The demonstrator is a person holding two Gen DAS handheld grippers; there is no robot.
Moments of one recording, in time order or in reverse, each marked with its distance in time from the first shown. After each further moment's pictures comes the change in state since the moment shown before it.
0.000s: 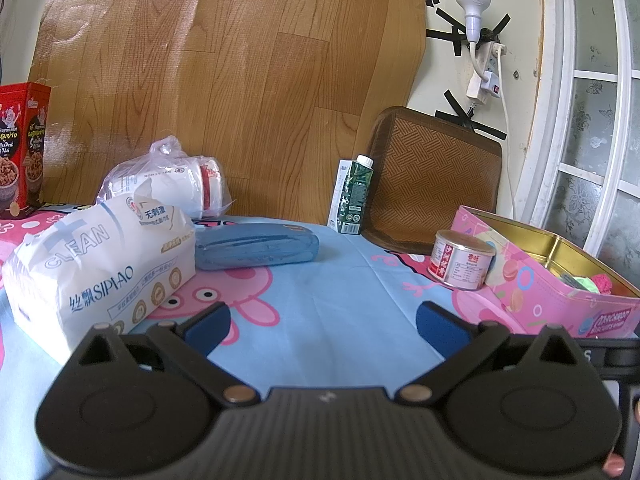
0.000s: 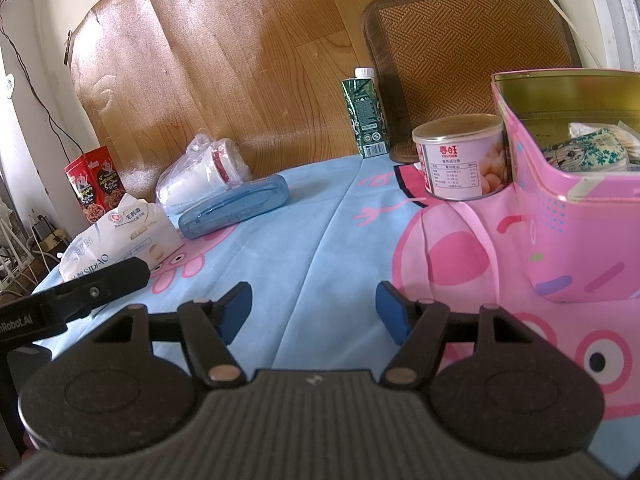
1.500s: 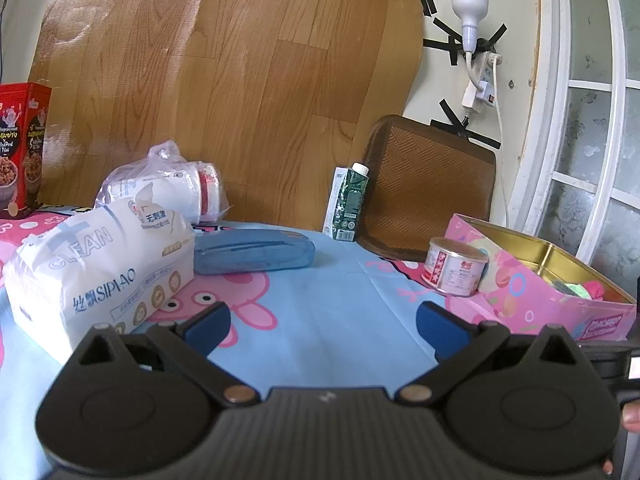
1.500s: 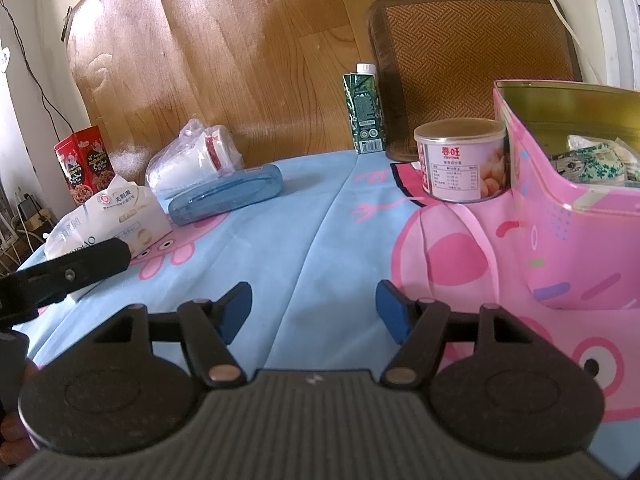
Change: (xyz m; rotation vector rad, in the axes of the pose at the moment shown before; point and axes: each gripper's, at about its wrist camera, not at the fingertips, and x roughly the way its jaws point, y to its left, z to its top) left arm -0.007 0.002 -0.001 -0.014 -0.028 -0.022; right arm 0.004 0.009 -0.002 -0.056 0.019 -0.054
